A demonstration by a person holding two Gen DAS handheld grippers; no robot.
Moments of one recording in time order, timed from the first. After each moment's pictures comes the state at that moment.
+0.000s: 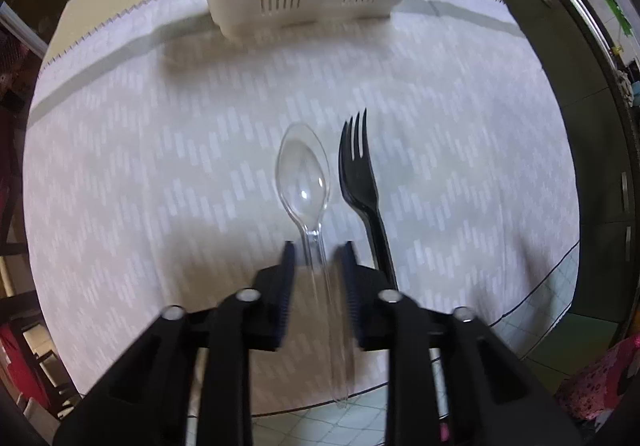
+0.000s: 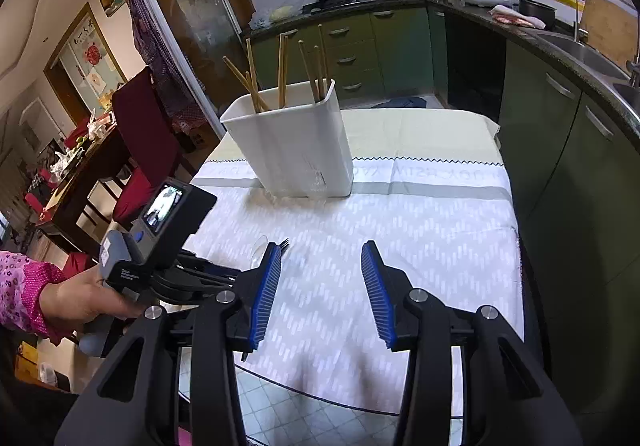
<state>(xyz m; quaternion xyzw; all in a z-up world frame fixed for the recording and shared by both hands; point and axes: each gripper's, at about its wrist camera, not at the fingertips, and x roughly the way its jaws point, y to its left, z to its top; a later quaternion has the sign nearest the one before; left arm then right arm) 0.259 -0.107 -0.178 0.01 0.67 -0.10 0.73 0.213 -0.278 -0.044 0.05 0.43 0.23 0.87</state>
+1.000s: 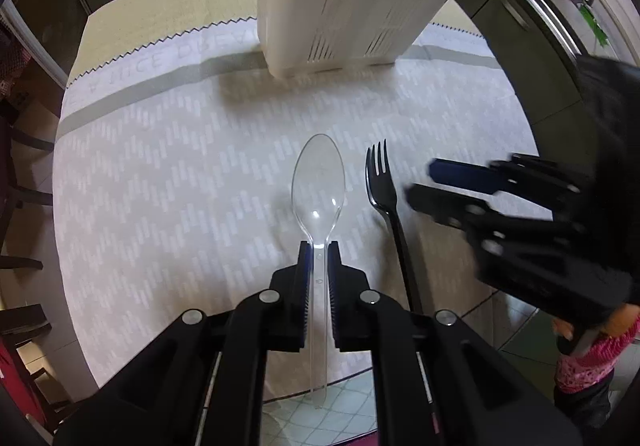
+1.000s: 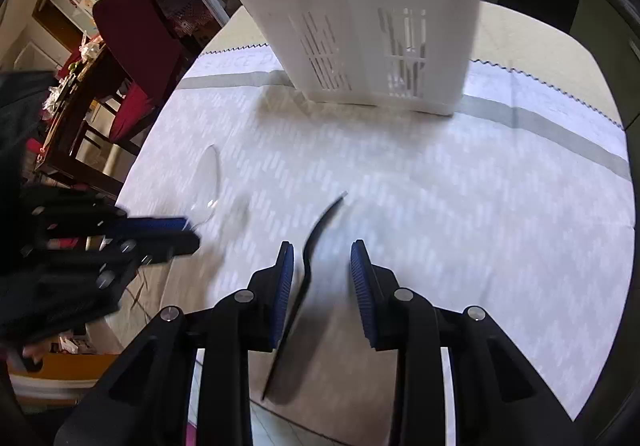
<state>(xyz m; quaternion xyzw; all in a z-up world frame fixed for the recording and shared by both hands) 0.259 -0.053 -0.131 -0.01 0.63 -0.14 0.76 0.290 -0.147 -0.164 -0.01 0.59 0.27 0.76</state>
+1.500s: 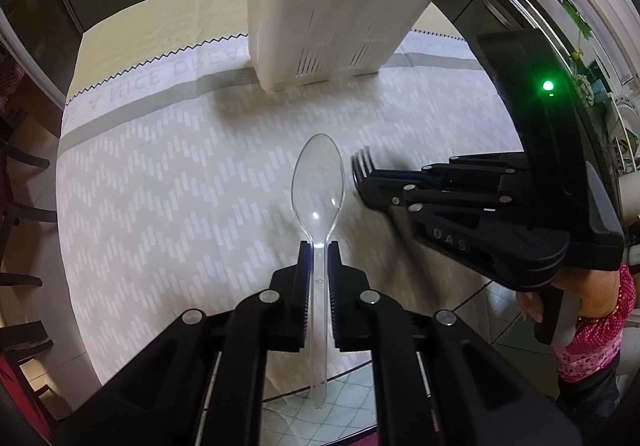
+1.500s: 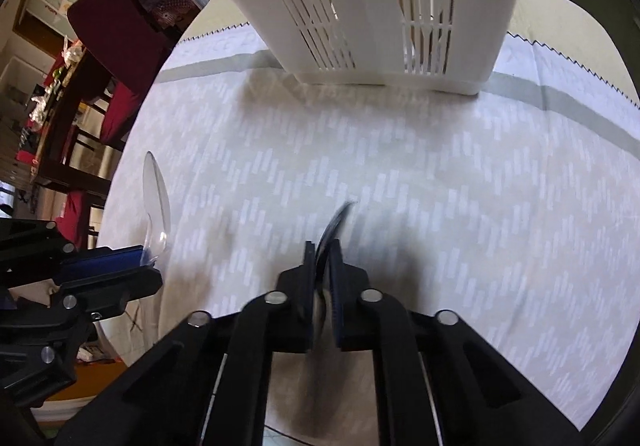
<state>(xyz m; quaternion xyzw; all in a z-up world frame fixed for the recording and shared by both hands) 0.244 -0.047 -0.116 0.00 0.62 -0.17 0.77 0.311 -0.123 -0.191 0.01 0.62 0.24 0.74</state>
